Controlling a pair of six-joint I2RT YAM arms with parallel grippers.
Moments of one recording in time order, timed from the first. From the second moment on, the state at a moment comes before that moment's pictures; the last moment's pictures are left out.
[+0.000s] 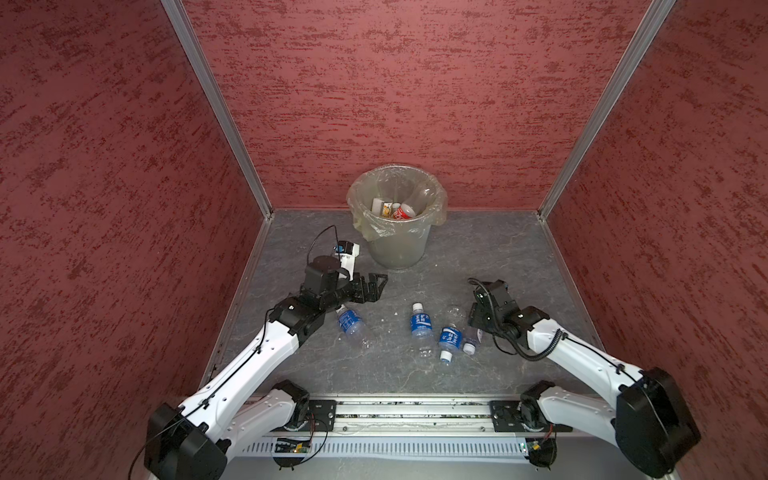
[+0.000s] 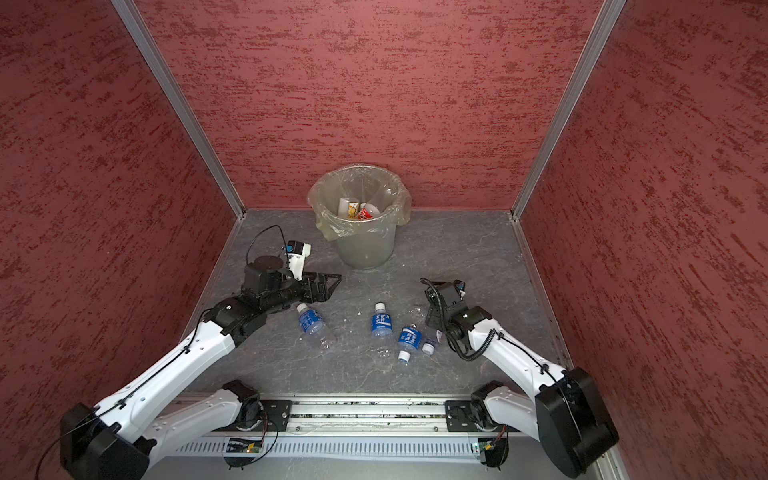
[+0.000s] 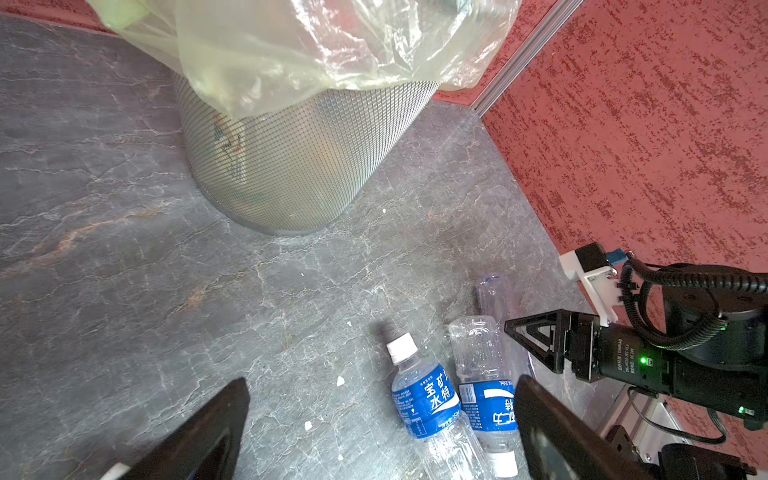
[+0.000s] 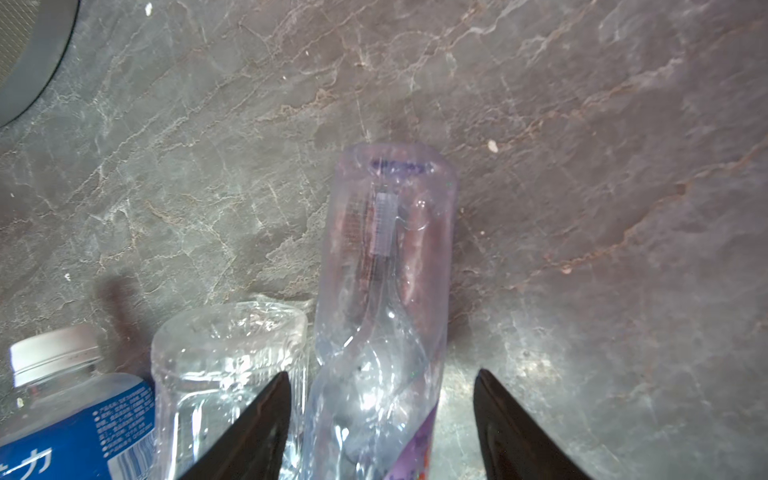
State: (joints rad) left arm -0.49 1.00 0.80 -0.29 0.20 -0.44; right arm 0.47 1.15 0.60 -0.53 0.15 0.79
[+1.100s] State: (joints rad) left arm -0.49 1.01 0.78 -0.28 0.21 -0.45; right arm 0.46 1.26 0.67 -0.50 0.16 0.72
